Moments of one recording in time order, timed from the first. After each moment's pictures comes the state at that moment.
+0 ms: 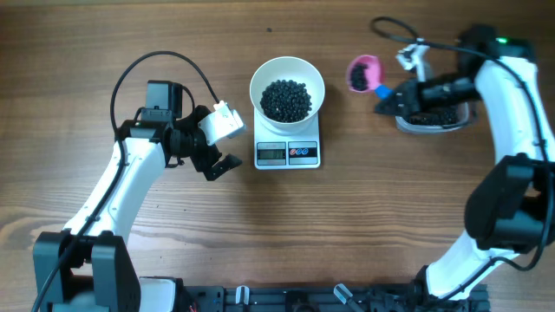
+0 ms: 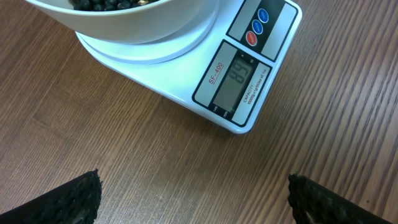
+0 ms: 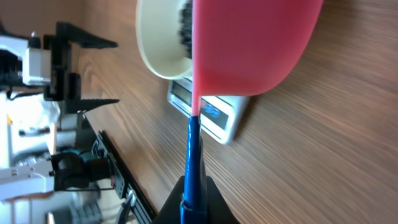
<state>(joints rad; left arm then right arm) -0.08 1.54 0.99 -0.66 0.53 0.93 -0.10 1.91 1.64 -1.35 -0.85 -0.45</state>
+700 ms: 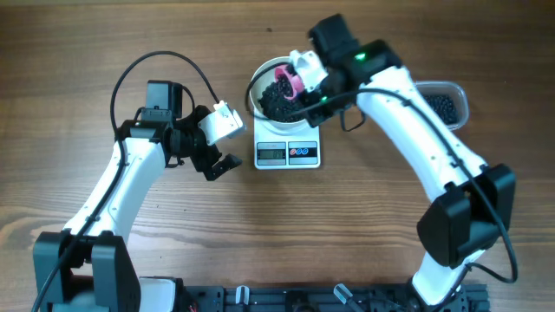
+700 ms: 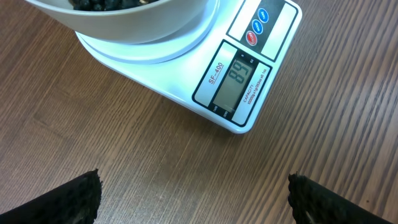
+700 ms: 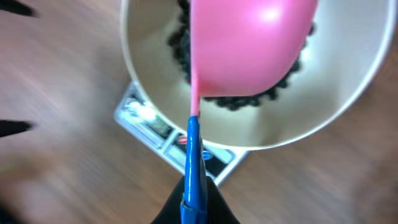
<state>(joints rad) -0.08 1.54 0.99 -0.66 0.53 0.93 0.48 1.91 1.75 -1.11 -0.17 -0.12</state>
